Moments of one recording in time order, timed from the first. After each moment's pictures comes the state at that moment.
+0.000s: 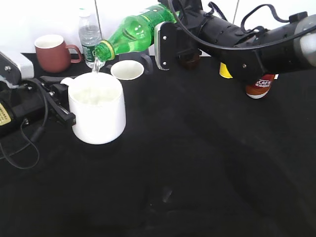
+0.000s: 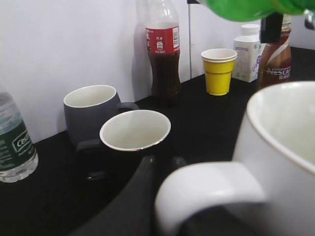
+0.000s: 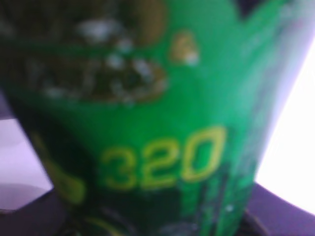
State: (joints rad) left arm -0.18 1.79 -0.50 0.58 -1.15 -0.12; right arm 0.50 2.01 -1.21 -0.16 -0.77 -1.45
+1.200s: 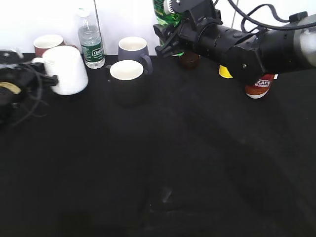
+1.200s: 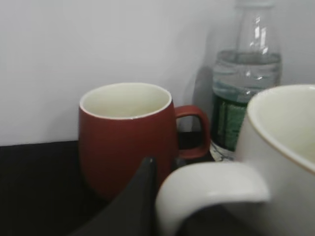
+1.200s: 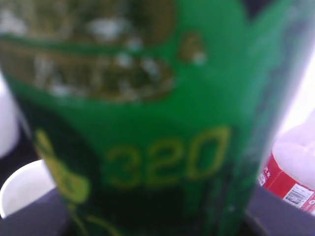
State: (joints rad) left arm 0.01 2.33 -1.07 0.19 -1.14 -0.09; right arm 0.50 2.01 -1.21 -0.16 -0.63 -0.12
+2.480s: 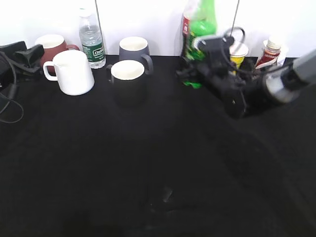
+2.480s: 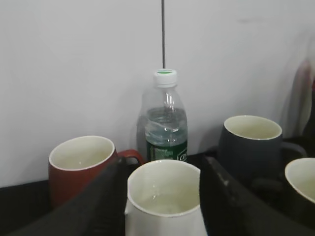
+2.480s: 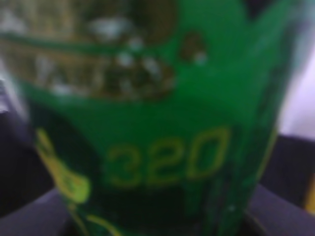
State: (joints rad) left arm 0.00 1.88 -0.66 0.36 -1.15 -0.13; right arm 0.40 2.31 -1.21 0.14 -0.88 -0.06
